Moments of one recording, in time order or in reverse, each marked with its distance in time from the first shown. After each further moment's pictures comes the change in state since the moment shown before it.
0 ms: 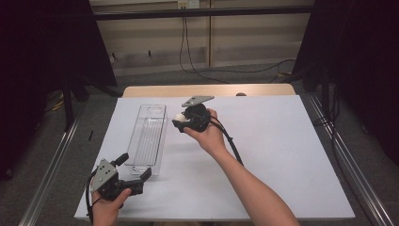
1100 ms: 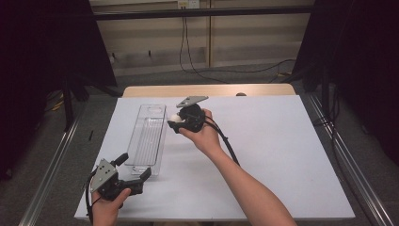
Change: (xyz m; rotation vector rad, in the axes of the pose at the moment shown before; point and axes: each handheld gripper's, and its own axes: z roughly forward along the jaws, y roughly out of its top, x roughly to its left) left arm 0.000 0.000 0.001 -0.004 0.002 -0.011; right arm 0.008 0.004 0.010 0.005 0.022 -0.013
